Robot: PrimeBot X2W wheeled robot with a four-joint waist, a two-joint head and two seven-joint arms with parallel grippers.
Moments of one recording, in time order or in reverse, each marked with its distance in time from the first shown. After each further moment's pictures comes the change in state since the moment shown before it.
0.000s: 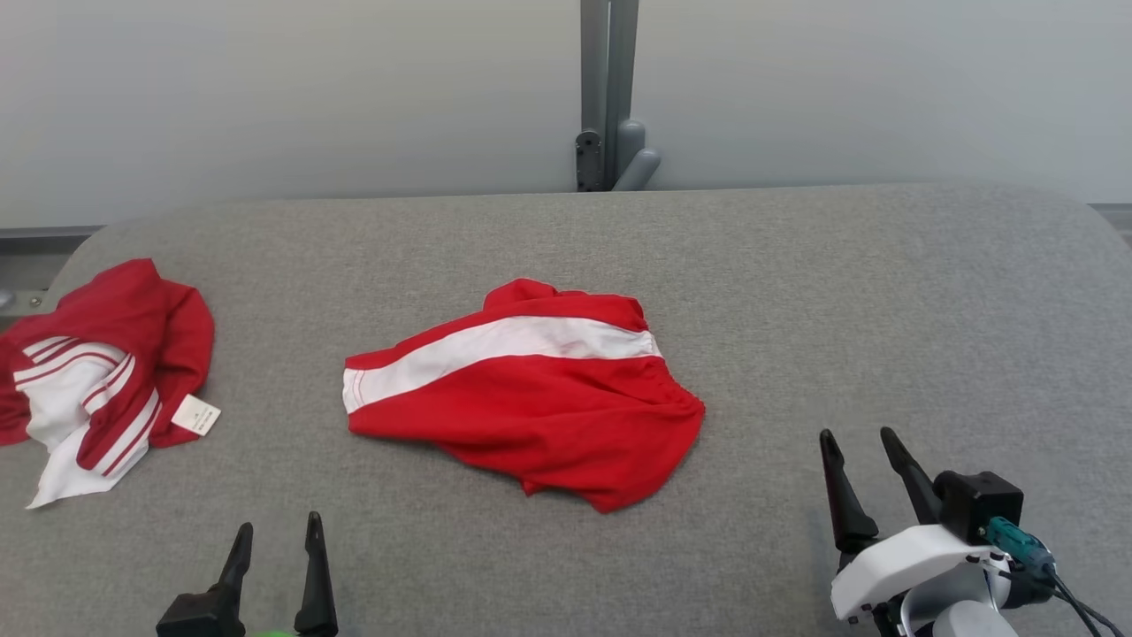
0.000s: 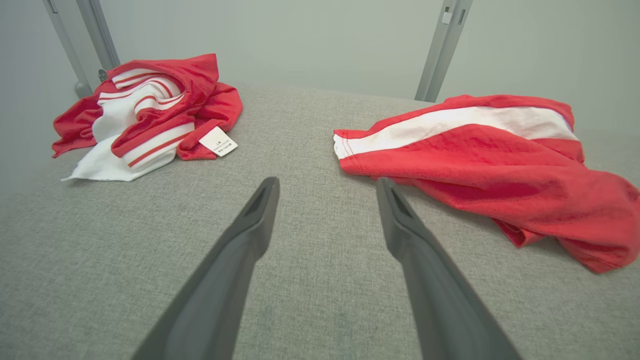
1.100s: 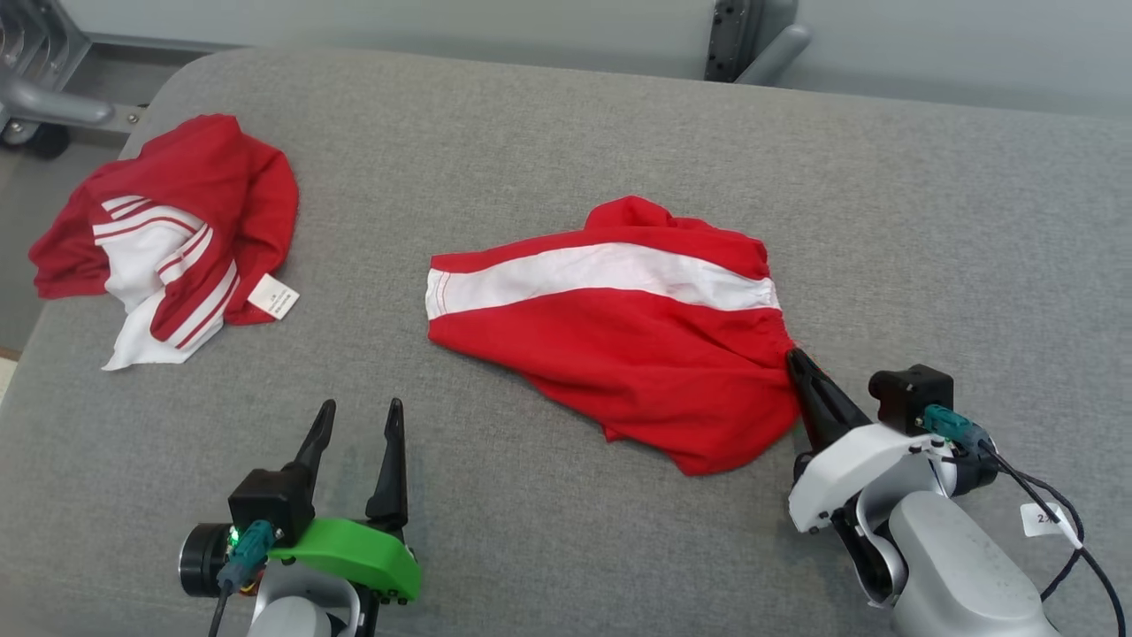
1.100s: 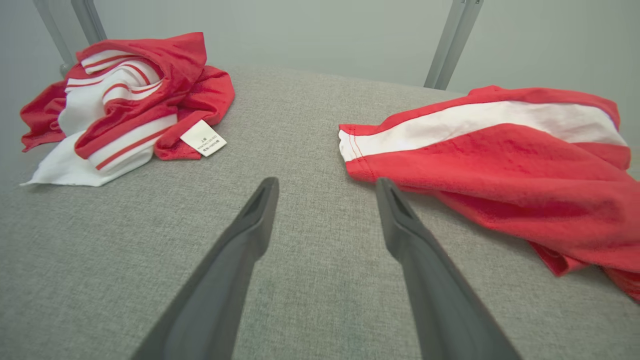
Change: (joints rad) left arm -0.233 0.001 -0.157 0.080 -0.044 -0.013 0.001; right arm -0.295 -0.084 0.231 0.243 0.123 0.000 0.000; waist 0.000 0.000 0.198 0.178
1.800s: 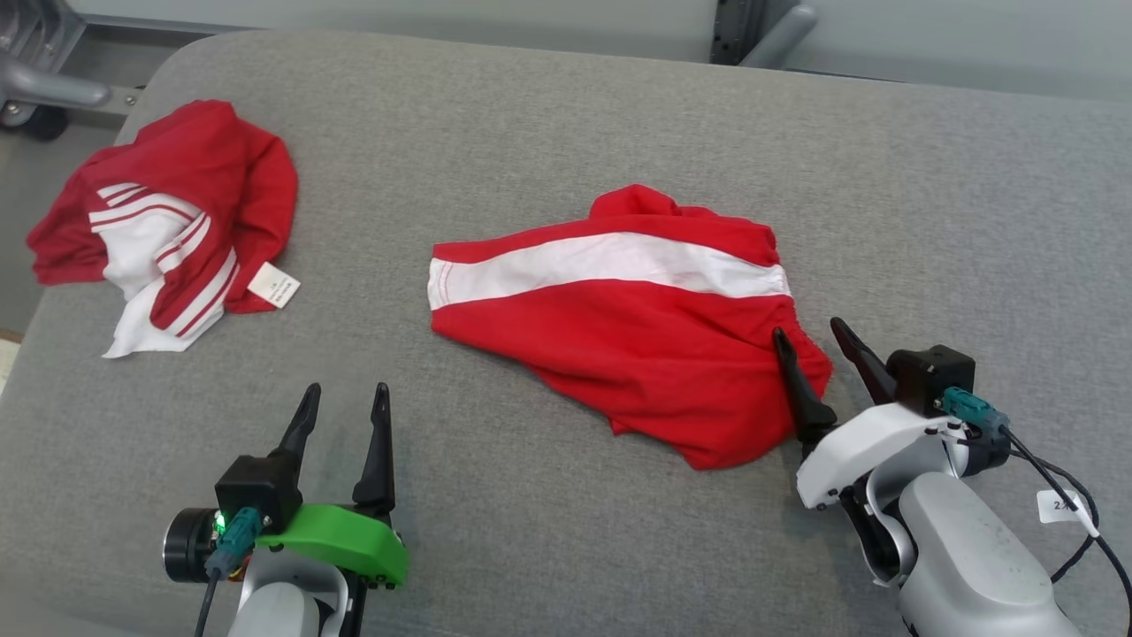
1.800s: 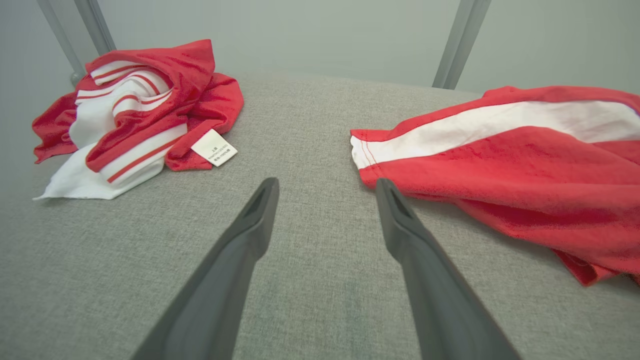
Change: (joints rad) left arm -0.023 0.001 0.035 -0.001 0.035 -0.012 0.000; right arm 0.004 -0.001 -0.038 -0.071 0.011 0.000 0.000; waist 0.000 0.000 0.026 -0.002
